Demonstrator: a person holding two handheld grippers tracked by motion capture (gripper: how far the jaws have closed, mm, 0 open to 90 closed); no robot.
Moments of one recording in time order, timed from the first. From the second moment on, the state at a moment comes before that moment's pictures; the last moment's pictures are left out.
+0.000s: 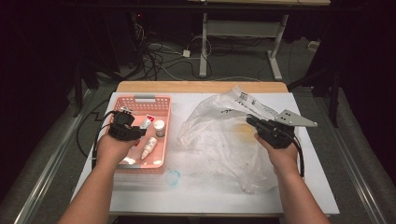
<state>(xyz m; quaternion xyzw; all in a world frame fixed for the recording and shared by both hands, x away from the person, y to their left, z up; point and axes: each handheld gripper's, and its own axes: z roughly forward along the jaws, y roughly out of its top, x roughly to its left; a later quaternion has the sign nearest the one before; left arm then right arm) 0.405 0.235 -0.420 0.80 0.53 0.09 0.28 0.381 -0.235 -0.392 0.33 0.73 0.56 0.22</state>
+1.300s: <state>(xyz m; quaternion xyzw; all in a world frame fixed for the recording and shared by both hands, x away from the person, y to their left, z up) 0.344 0.229 -0.415 0.76 0.49 0.15 0.40 0.377 -0.232 -0.390 0.32 0.73 0.55 0.23</state>
